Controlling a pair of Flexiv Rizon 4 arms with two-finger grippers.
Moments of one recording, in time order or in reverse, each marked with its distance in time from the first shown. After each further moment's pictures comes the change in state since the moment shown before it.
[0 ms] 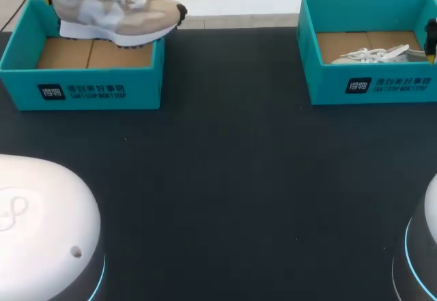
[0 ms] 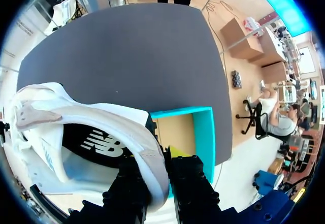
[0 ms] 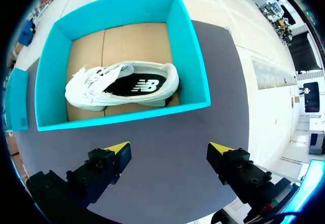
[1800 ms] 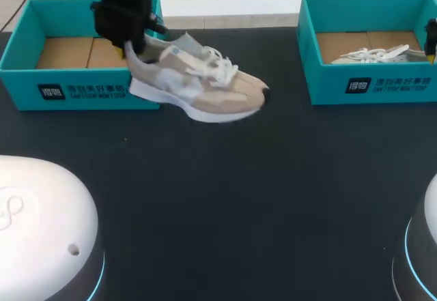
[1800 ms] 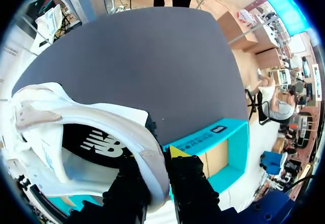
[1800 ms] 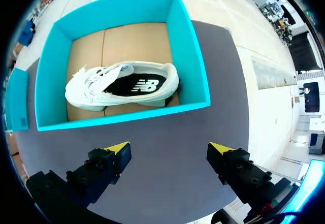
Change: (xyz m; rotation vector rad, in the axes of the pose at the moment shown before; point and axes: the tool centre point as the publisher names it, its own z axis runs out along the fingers) left arm -0.192 -0.117 0.004 -0.049 0.062 0.128; right arm 0.000 0.000 0.000 0.000 0.000 0.000
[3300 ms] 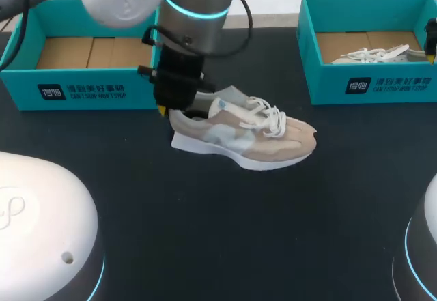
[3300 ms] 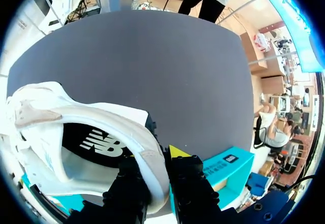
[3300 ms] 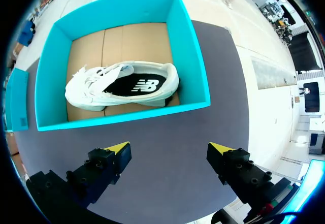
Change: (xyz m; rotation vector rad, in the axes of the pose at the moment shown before) left arm -0.102 -0.067 0.040 0.030 0.052 -0.200; right arm 0.000 0.000 0.000 0.000 0.000 0.000
